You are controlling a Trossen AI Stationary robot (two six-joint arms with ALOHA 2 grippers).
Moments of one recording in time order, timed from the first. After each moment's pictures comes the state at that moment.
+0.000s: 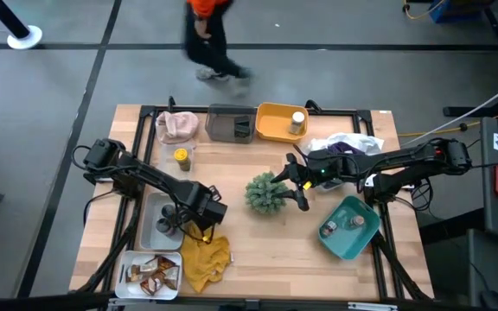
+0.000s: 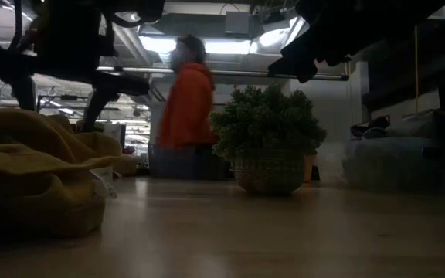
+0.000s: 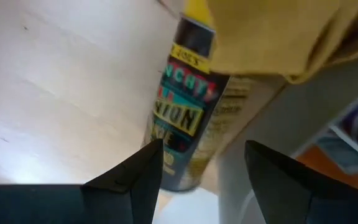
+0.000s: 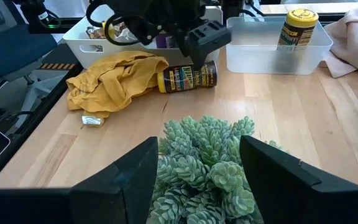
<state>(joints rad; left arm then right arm) -0.32 1.71 1.16 -1.12 -0.12 0.63 0.01 1.27 0.71 0.15 -0.21 0.00</state>
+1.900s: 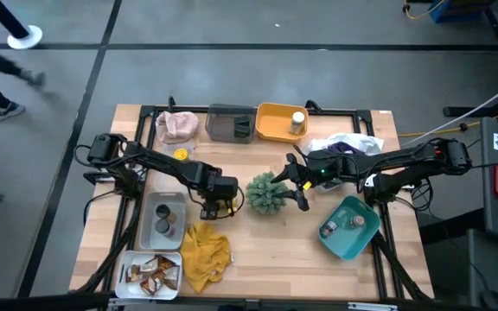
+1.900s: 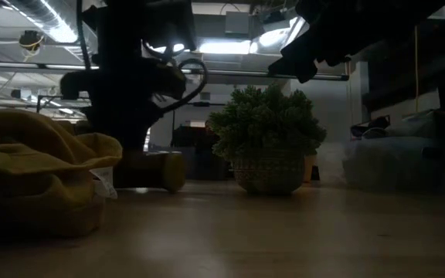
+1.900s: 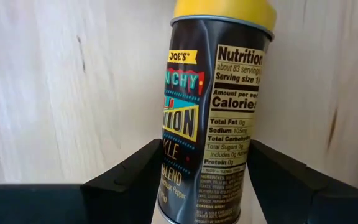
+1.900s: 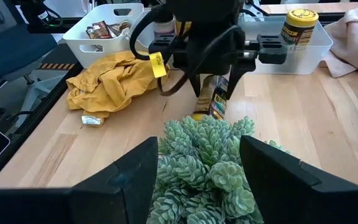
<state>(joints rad) -0.10 1.72 1.07 -0.75 -0.07 -0.05 0.01 1.27 0.71 0.15 -0.21 0.00</state>
